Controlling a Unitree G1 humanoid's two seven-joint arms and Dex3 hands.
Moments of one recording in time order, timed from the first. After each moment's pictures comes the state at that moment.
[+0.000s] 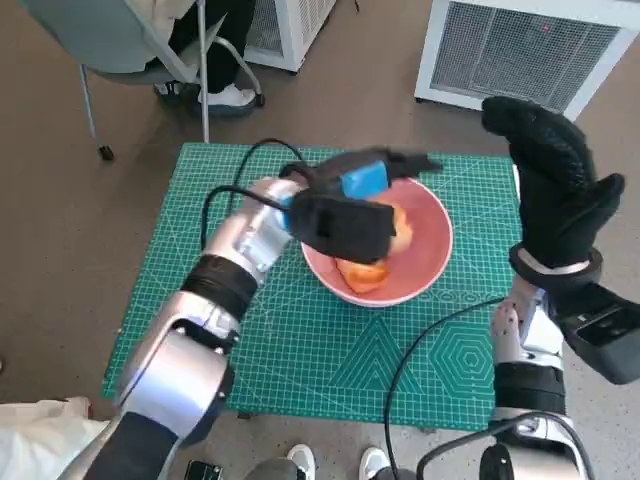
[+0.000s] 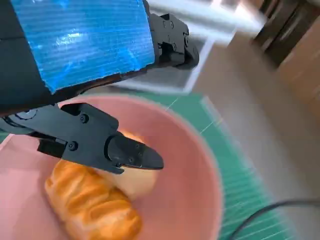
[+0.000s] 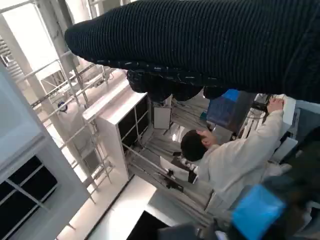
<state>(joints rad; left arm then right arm) -1.19 0.15 -0.27 1.14 0.33 -0.49 -0.43 -0.70 -0.15 -0.23 0.56 0.38 -0.86 0.54</state>
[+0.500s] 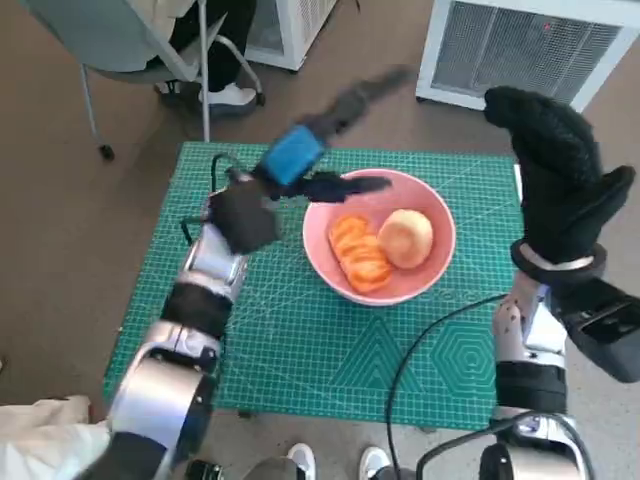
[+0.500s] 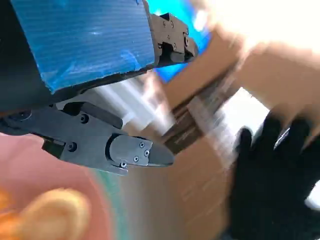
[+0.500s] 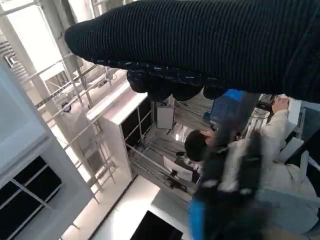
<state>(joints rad) -0.91 0.12 0.02 0.84 -0.06 -0.65 -0.40 -0.70 -0.15 -0.23 0.52 0.38 -0.80 0.51</state>
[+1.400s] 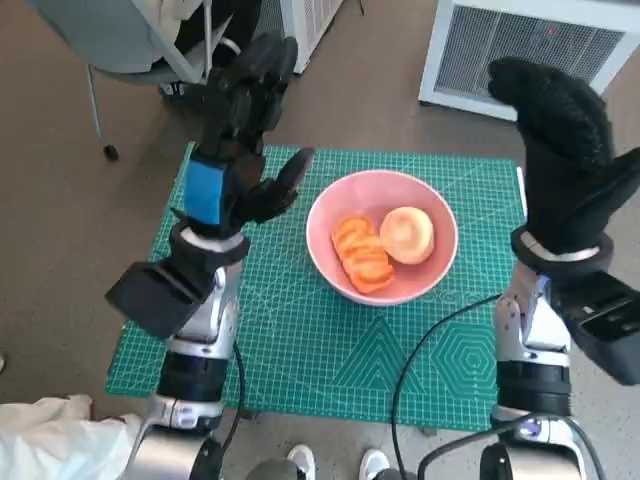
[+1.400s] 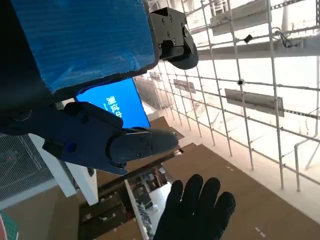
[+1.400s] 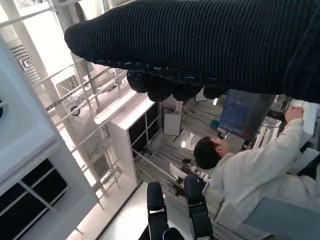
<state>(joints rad) -0.65 0.06 0.06 0.29 -0.15 -0.54 -0.23 -0.71 -0.15 -0.19 0.40 0.29 -0.75 0.39</state>
